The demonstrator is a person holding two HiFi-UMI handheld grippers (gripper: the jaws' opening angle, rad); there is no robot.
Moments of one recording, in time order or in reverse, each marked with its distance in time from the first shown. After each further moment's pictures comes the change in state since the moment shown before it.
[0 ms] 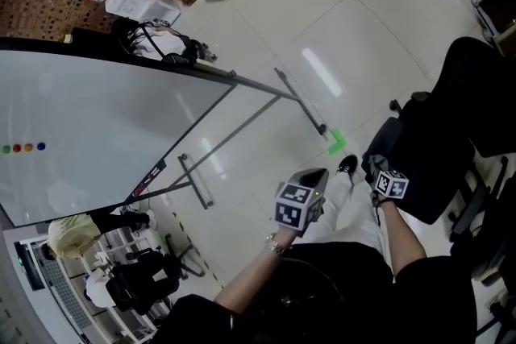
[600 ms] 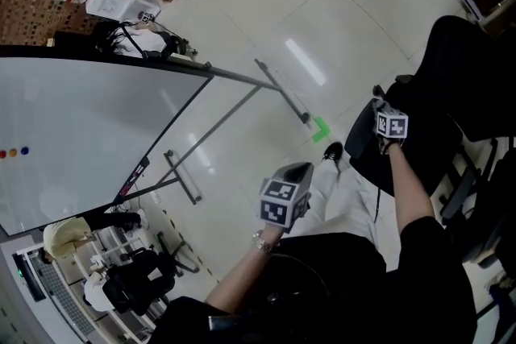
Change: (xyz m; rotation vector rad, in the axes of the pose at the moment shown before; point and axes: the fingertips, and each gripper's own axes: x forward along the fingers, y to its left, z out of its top) left arm -0.005 -0.019 -0.012 0.020 0.020 0.010; right arm 0.020 -0.069 0.149 -0.207 0.050 -0.194
